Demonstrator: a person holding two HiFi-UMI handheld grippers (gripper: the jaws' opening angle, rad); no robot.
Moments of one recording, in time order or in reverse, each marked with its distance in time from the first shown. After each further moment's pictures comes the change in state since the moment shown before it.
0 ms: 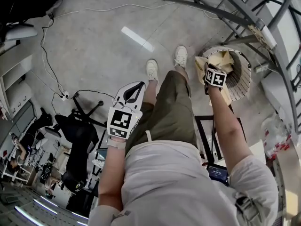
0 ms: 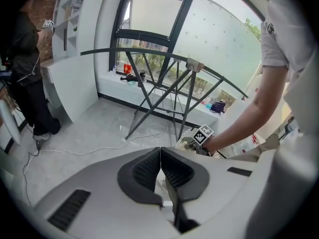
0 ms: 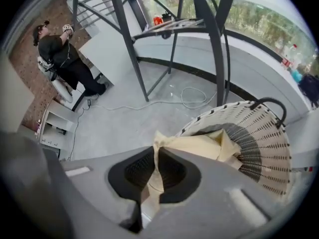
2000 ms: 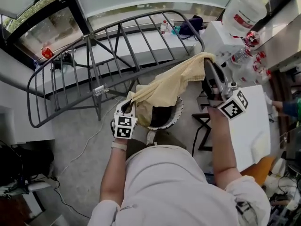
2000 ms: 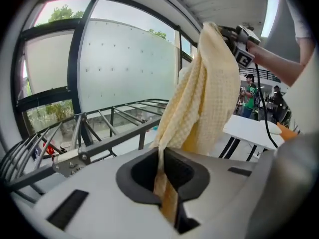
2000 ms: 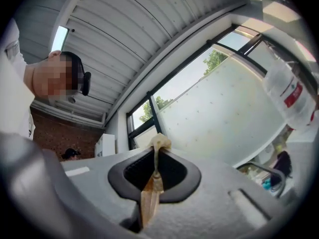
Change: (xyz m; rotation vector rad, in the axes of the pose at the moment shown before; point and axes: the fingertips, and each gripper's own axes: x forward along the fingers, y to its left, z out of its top) left arm 0.061 -0.301 0.229 0.809 -0.293 -0.455; right arm -0.824 0.034 0.083 0.016 -1.744 -0.020
